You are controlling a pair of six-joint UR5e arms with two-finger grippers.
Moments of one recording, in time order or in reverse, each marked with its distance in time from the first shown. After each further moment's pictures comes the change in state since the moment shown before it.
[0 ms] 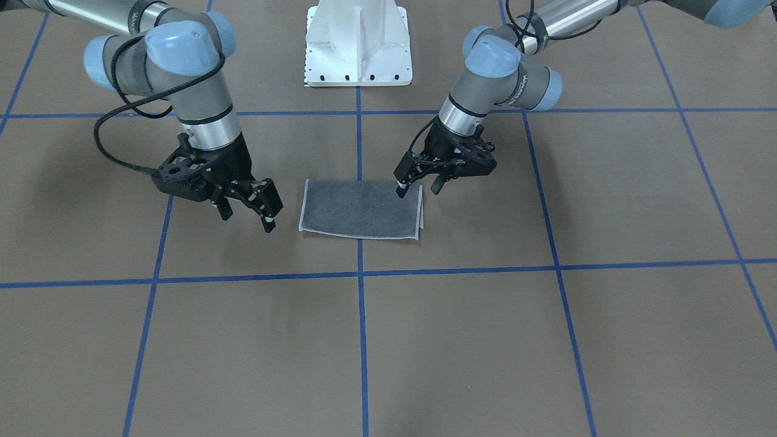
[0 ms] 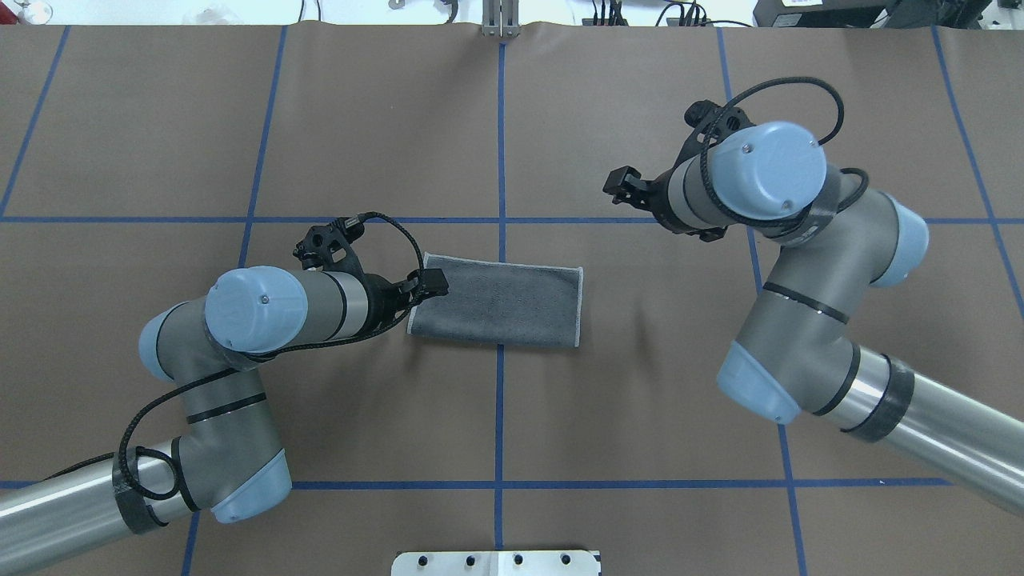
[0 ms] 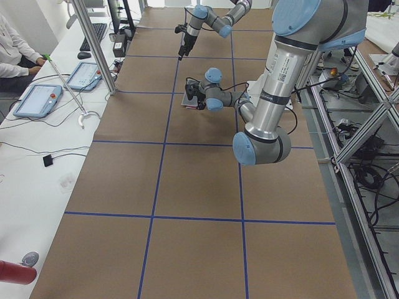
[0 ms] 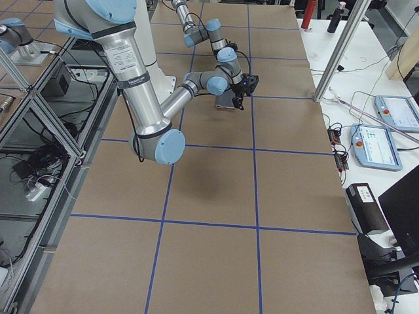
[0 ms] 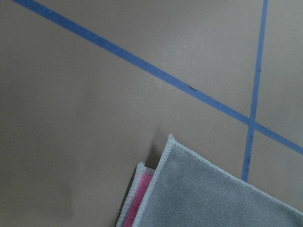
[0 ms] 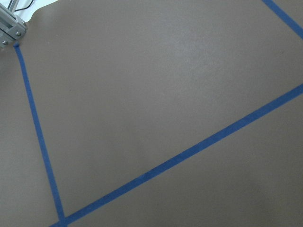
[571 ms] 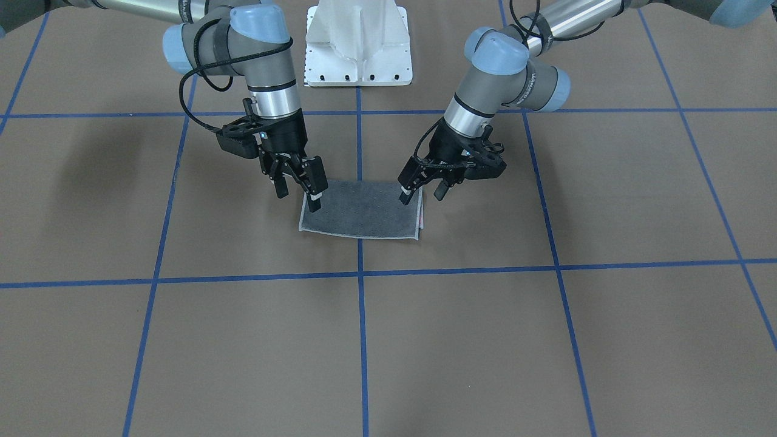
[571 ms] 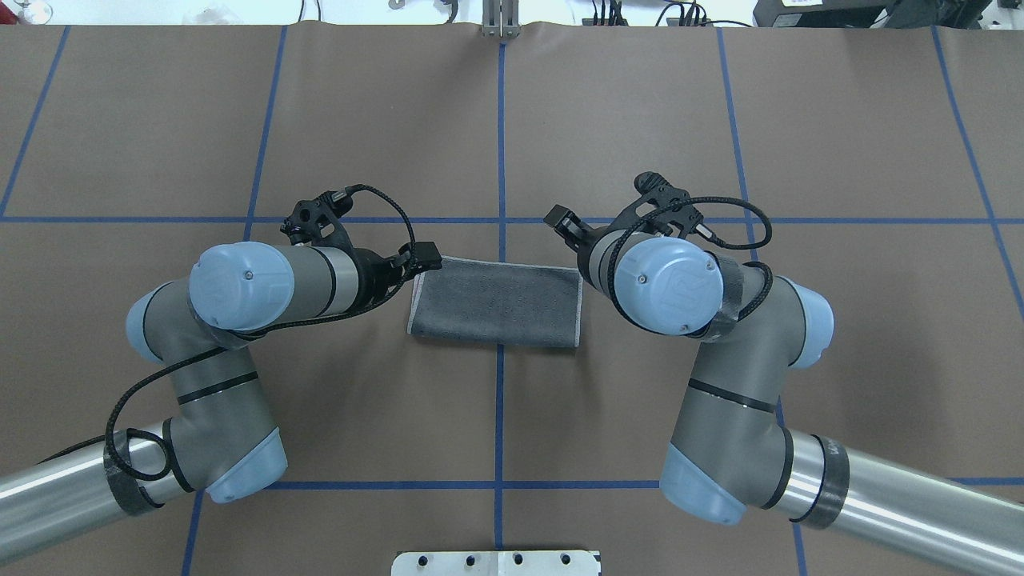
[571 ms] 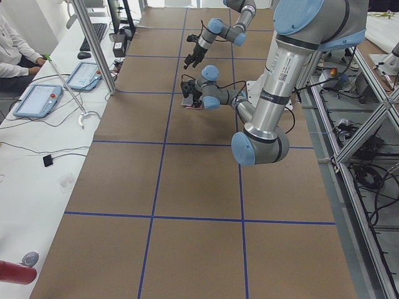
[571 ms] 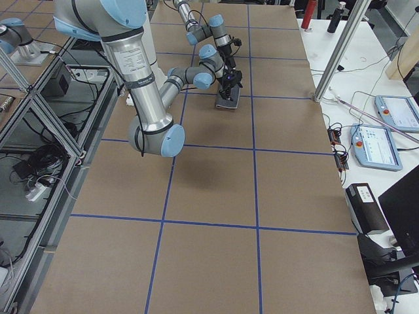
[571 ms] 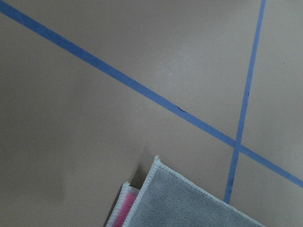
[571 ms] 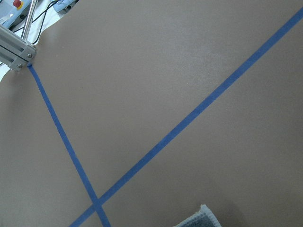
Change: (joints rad) left arm -0.043 -0.003 -0.018 0.003 0.003 0.022; right arm -0.217 0.060 0.001 0.024 -0.317 0.414
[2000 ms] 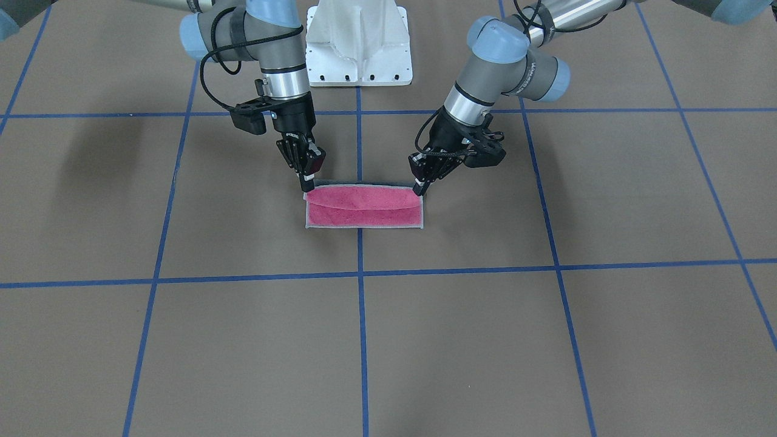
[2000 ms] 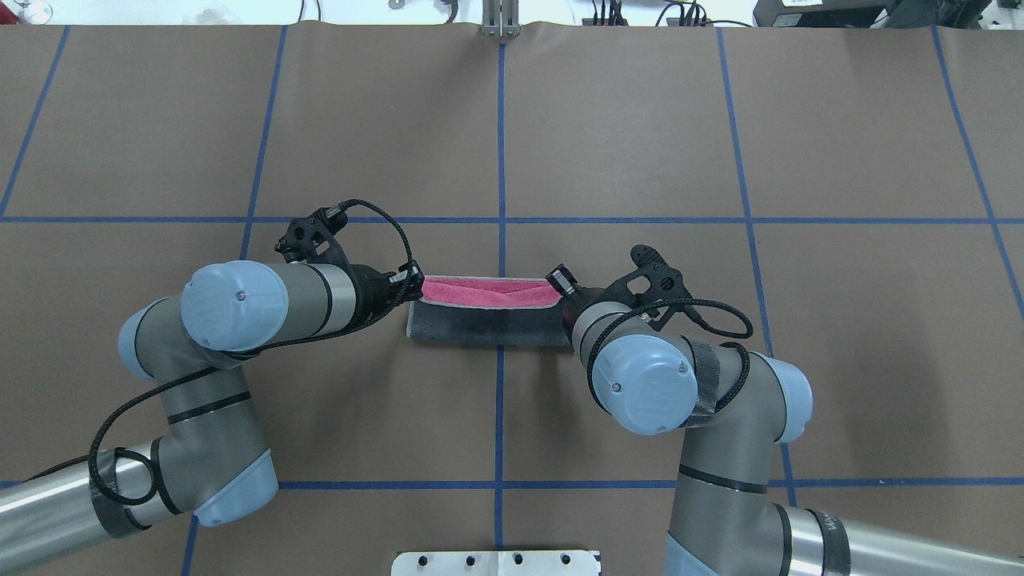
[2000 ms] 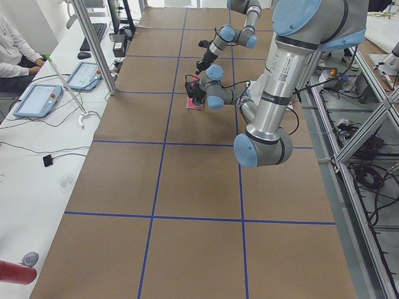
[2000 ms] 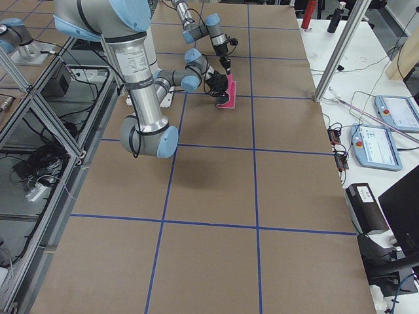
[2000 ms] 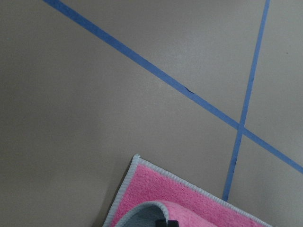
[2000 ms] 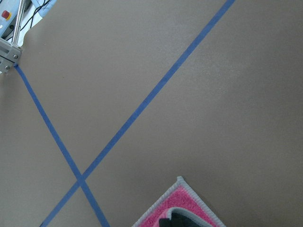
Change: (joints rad) left arm 0.028 0.026 -0.050 0.016 0.014 -0.081; right arm -0.163 -0.037 0.029 0.002 -0.218 0.268
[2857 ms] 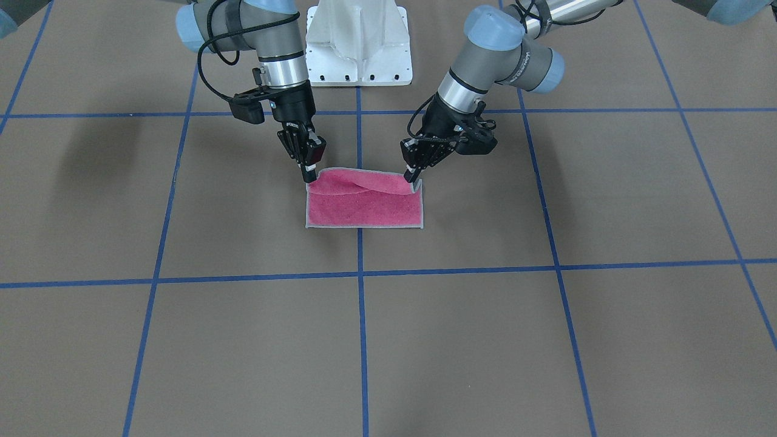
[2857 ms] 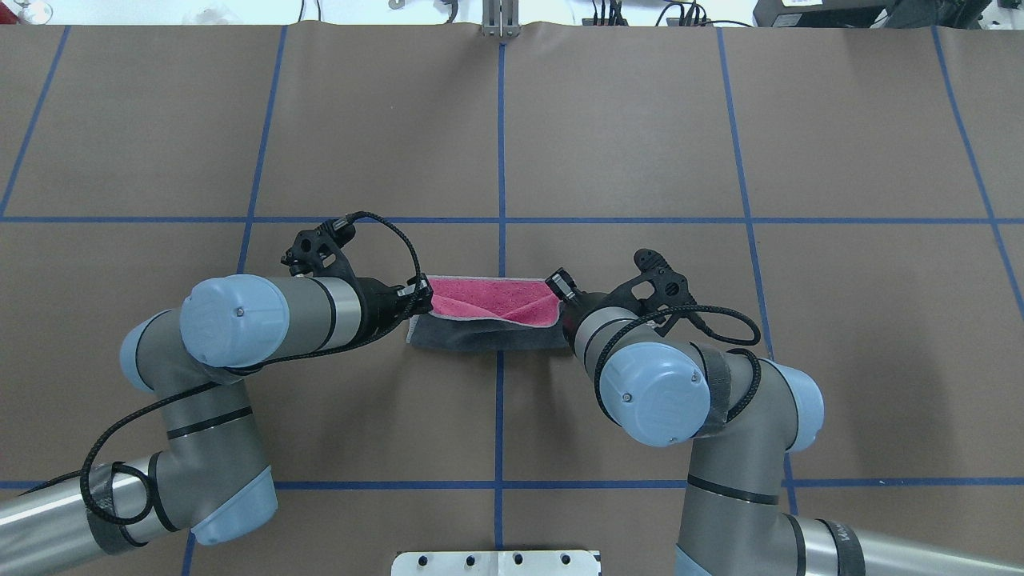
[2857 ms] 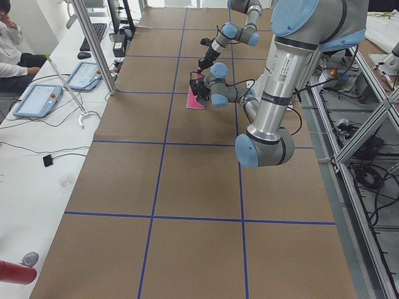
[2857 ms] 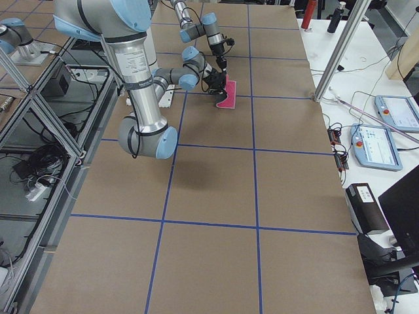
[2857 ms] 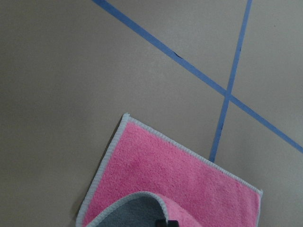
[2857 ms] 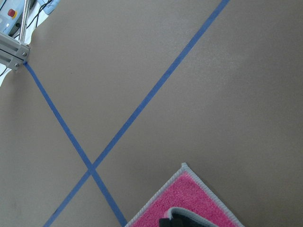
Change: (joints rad) left arm 0.021 0.004 -0.034 0.001 0.000 -0.002; right arm -0.011 -0.015 0.038 -0.001 0.000 0.008
